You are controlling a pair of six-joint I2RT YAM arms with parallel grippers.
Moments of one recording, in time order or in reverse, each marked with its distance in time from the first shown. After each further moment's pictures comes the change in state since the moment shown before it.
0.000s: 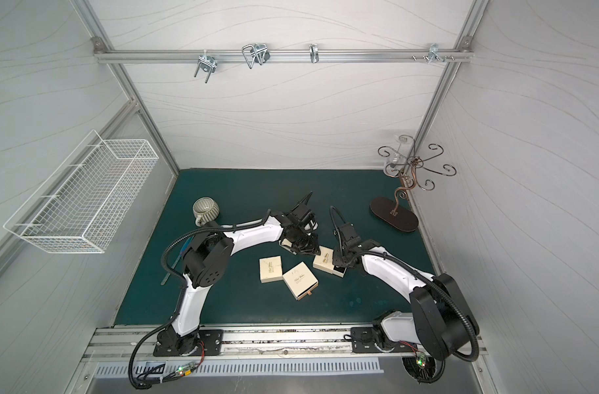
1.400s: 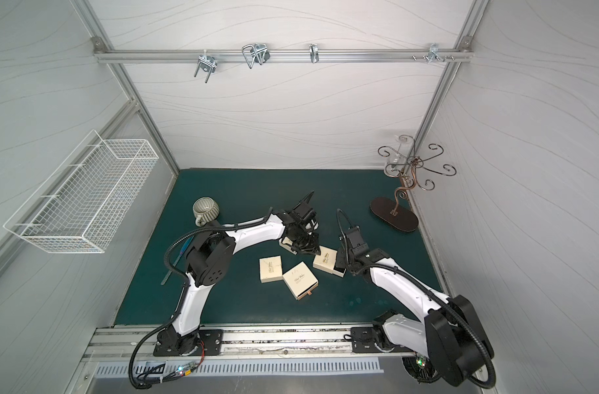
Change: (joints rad) left arm 0.000 0.029 0.058 -0.066 0.003 0.008; right arm 0.000 -0.192 -0.092 0.048 0.053 0.021
